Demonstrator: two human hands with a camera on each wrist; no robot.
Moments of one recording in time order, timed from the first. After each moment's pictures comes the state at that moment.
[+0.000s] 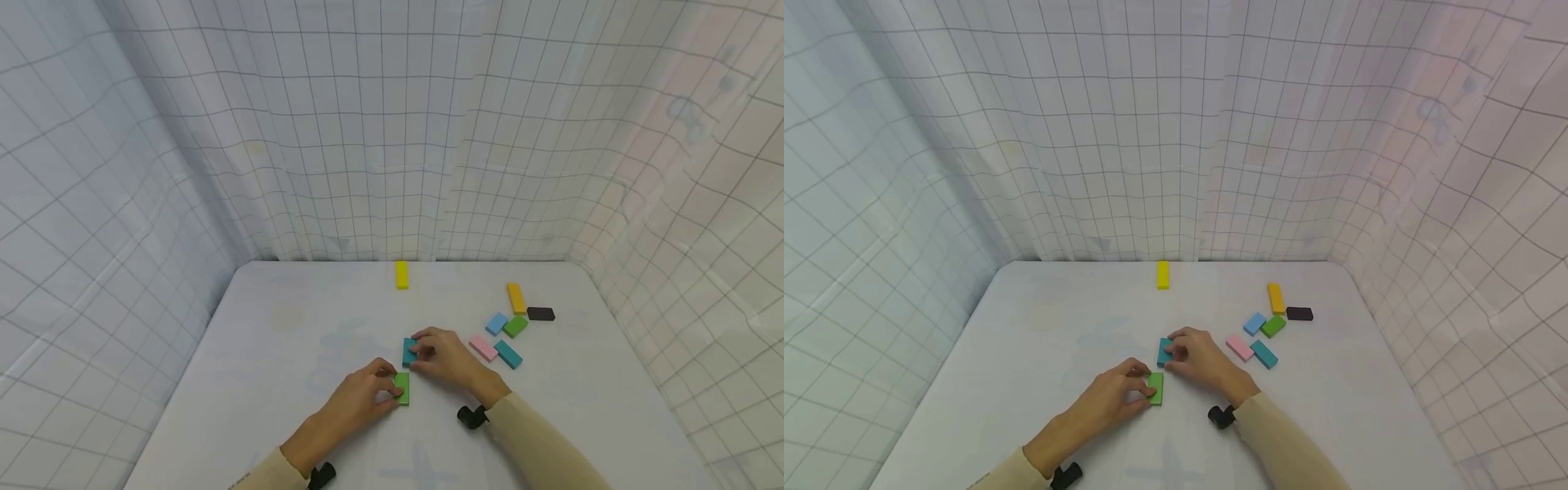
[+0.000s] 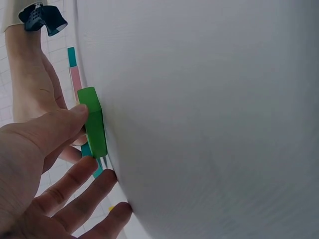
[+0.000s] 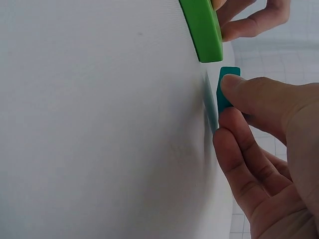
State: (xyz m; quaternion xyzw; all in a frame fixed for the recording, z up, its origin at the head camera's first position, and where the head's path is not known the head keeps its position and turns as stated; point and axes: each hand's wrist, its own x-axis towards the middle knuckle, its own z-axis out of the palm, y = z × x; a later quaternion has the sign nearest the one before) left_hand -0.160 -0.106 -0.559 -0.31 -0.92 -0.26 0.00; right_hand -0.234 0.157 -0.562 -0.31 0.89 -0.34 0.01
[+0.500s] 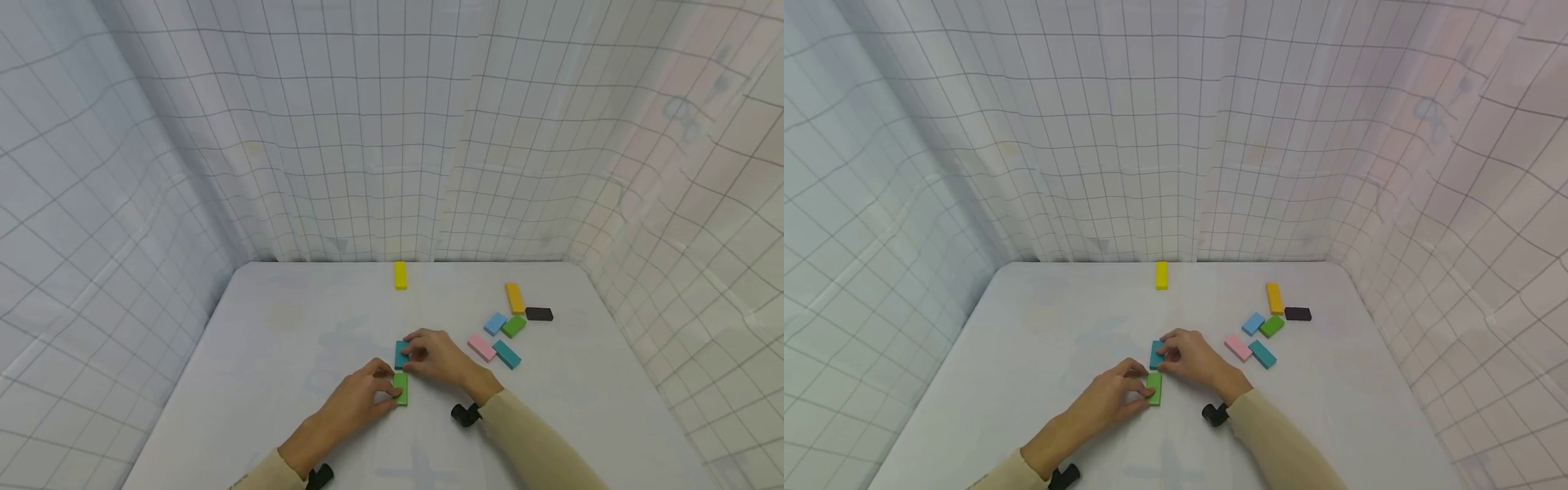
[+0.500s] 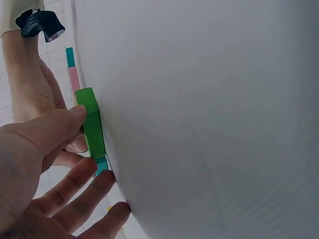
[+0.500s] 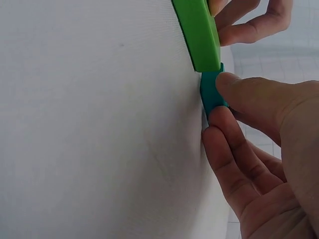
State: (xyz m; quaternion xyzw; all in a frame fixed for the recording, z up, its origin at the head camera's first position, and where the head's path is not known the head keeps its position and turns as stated) left_hand -0.159 -0.107 -0.557 -0.30 -0.92 -0.27 -0.01; right_hand -0.241 0.148 -0.562 -0.32 0.88 -0.33 0.05
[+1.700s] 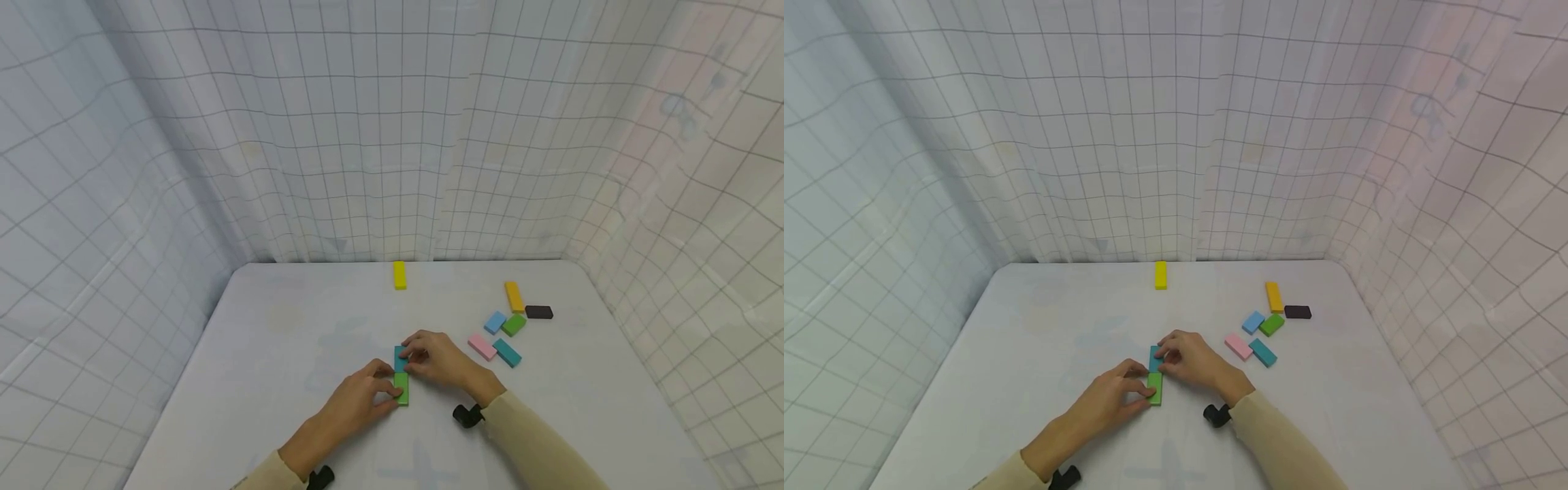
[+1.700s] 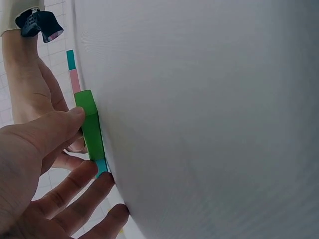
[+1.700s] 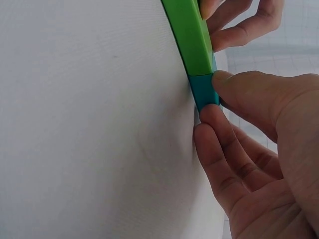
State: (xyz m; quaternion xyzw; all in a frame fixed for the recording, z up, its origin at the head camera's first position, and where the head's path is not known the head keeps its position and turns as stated) left_hand -0.159 -0.110 -0.559 -0.30 -0.91 -0.27 0.00; right_hand -0.237 0.148 -0.562 -0.33 0.88 -0.34 0.07
